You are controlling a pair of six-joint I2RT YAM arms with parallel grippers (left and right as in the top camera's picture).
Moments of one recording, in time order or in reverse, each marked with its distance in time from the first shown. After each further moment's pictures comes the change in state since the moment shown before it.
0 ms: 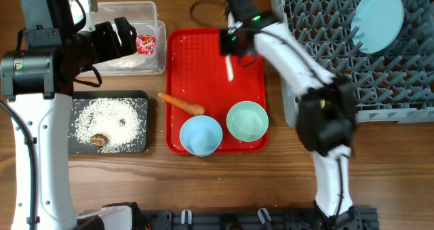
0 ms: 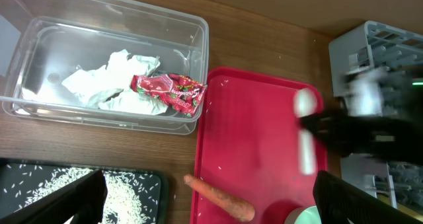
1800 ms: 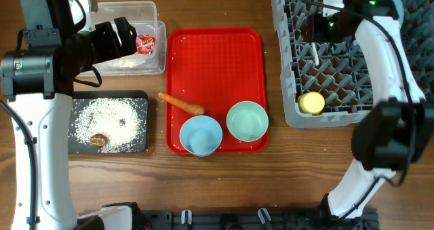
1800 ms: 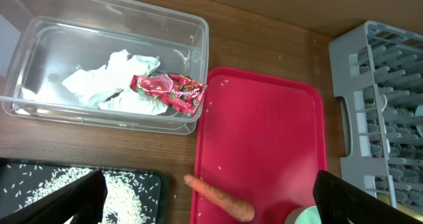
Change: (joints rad) left arm 0.000 0.000 0.000 0.000 0.000 0.000; right arm -0.446 -0.226 -0.145 -0.081 -0.111 -0.435
